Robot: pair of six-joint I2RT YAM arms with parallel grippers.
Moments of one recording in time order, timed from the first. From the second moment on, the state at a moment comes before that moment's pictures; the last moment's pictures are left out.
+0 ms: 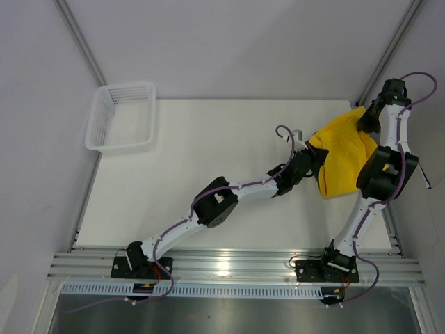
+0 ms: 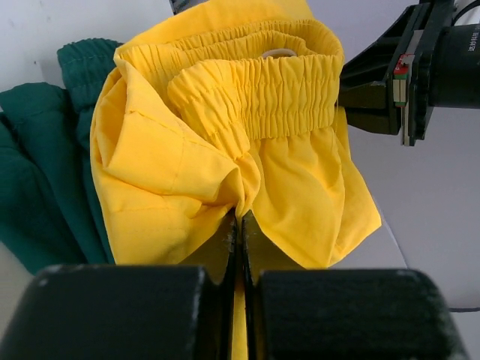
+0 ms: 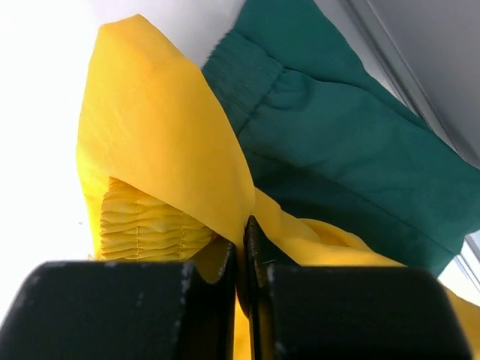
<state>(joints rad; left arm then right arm) -1.06 2.77 2.31 0.45 -0.39 -1.02 -0.36 2.15 2.09 -0.90 -0.01 0.33</state>
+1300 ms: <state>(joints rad) -0.93 1.97 1.30 0.59 -0.31 -0.80 -0.45 1.67 1.03 0.14 -0.67 0.79</state>
